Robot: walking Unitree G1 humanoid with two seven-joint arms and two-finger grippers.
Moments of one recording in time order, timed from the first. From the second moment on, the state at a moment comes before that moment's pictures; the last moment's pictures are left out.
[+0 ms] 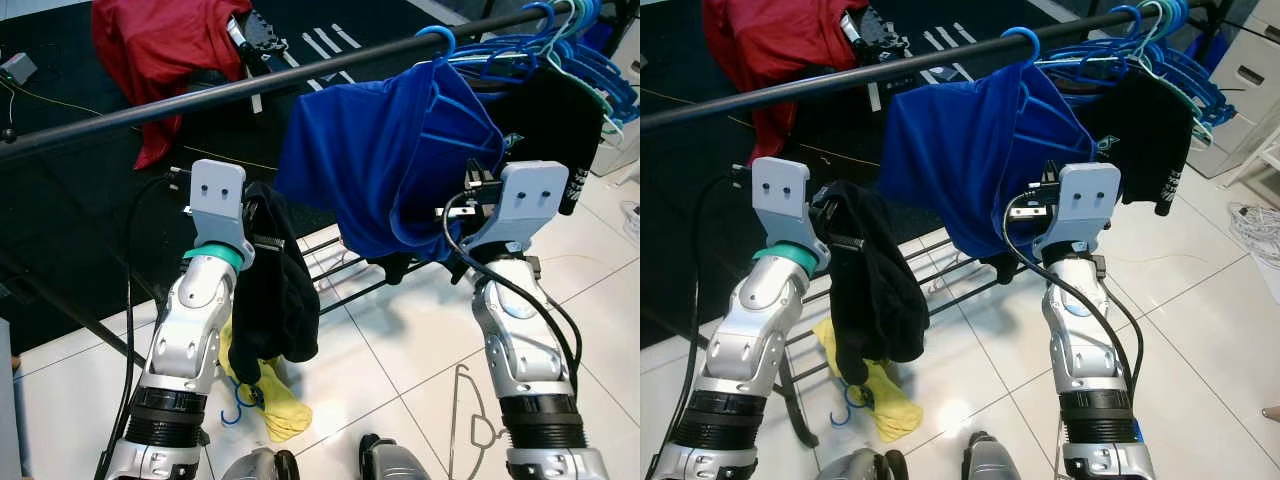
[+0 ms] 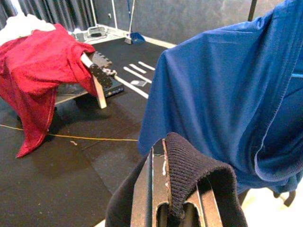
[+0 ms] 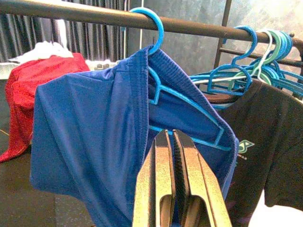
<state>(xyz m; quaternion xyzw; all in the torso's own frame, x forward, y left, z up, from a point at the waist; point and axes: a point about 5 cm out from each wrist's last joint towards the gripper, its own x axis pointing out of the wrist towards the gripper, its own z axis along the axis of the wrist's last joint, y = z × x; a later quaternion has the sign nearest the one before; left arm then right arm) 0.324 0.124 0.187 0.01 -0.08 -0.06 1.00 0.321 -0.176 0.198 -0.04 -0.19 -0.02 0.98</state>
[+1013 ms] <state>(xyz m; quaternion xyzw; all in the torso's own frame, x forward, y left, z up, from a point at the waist) 0.324 0.121 0.189 0.02 -0.09 -0.06 0.99 0.320 -0.179 0.199 -0.04 -0.20 -0.02 0.98</state>
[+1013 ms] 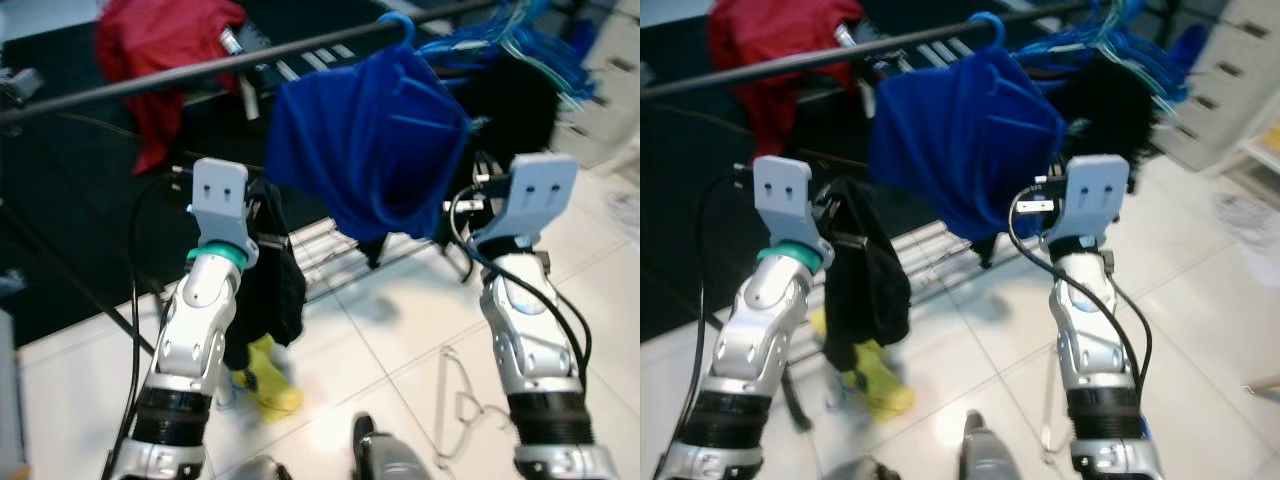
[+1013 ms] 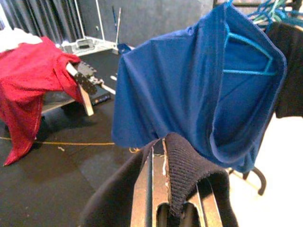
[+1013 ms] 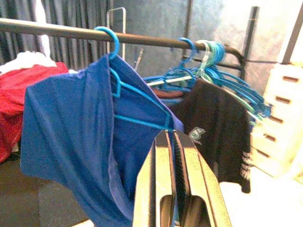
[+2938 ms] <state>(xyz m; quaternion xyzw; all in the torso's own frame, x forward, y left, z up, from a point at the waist) 0.325 0.120 0.185 0.01 -0.06 -0.07 1.00 0.327 -0.184 0.216 -0.04 -0.22 -0.02 0.97</state>
